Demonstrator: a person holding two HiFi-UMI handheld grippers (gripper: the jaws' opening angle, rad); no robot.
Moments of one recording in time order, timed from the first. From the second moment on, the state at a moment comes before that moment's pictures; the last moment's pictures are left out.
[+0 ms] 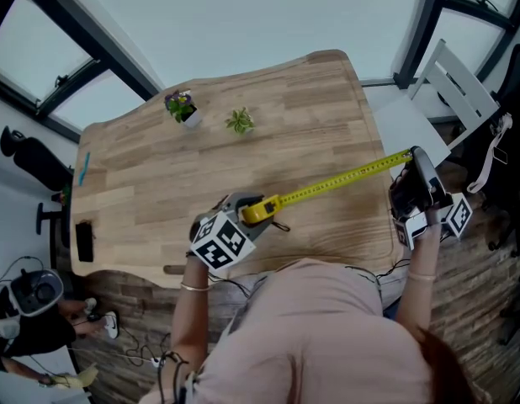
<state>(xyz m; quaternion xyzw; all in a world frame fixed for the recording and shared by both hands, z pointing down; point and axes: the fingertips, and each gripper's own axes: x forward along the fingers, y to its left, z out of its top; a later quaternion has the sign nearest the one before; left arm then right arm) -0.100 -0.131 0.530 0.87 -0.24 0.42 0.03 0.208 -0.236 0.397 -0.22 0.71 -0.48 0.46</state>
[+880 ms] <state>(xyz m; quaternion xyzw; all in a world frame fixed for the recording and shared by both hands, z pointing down) -0.092 -0.128 0.537 0.87 -0.23 0.44 0.03 0.205 -0.234 0.405 -0.22 0.71 -0.49 0.46</state>
